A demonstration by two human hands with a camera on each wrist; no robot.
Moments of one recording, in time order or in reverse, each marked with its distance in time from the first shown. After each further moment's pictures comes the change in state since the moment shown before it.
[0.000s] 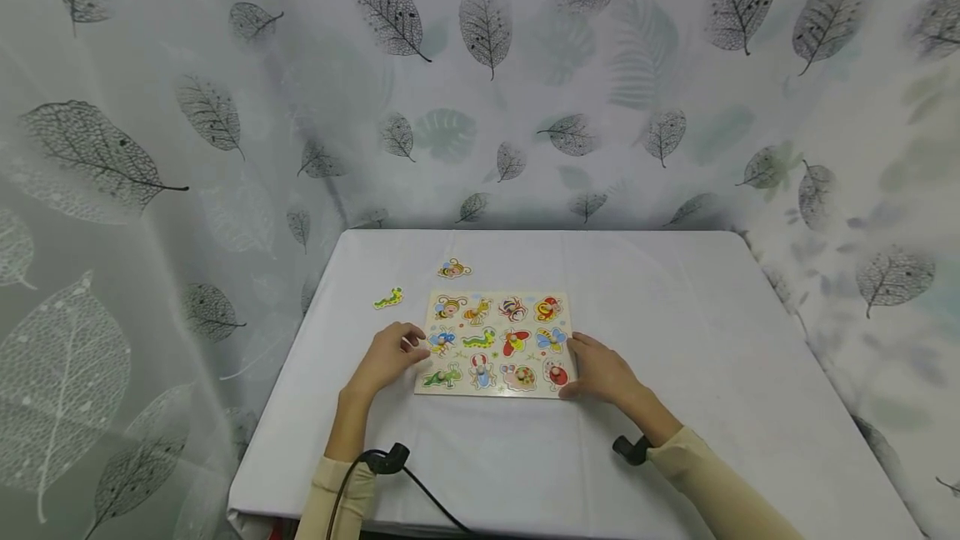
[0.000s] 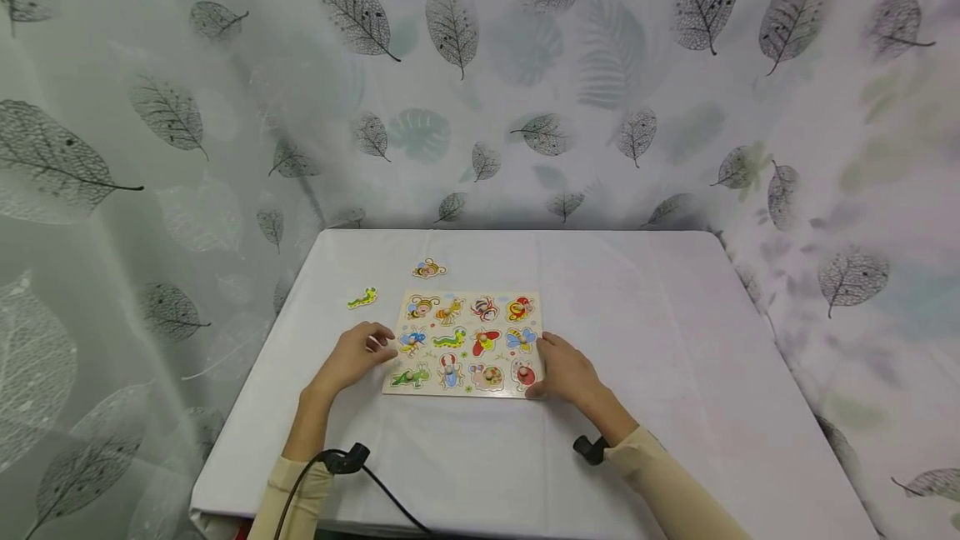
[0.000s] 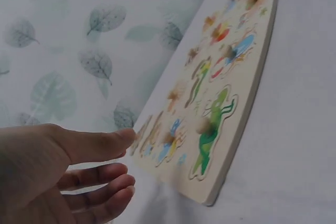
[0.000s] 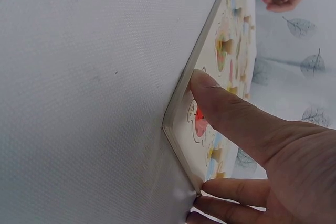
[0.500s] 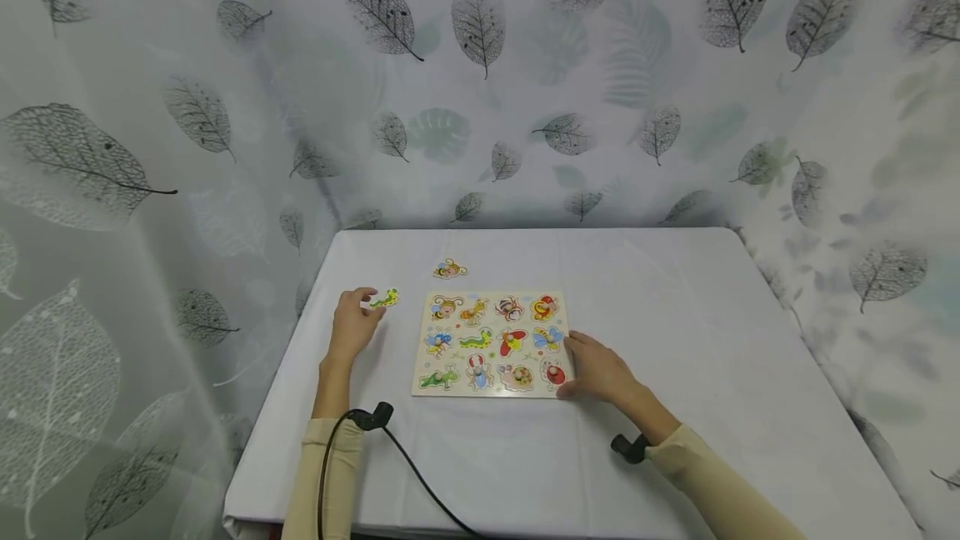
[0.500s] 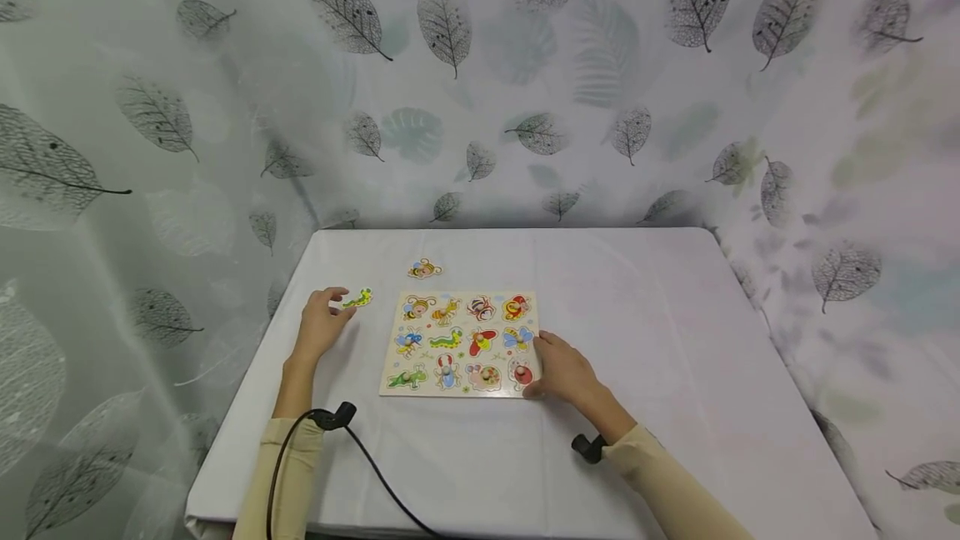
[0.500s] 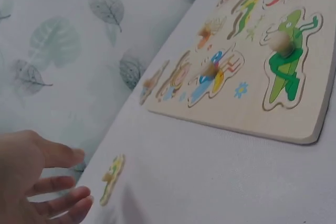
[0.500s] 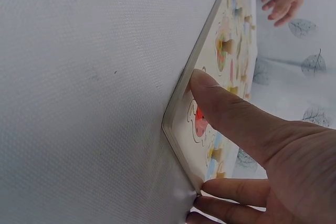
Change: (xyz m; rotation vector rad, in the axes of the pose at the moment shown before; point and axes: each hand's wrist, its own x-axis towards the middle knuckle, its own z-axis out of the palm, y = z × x) left_hand 0.055 -0.050 -0.037 -0.019 0.284 -0.084; right_hand 0.000 -0.001 0.000 -0.002 -0.012 0.014
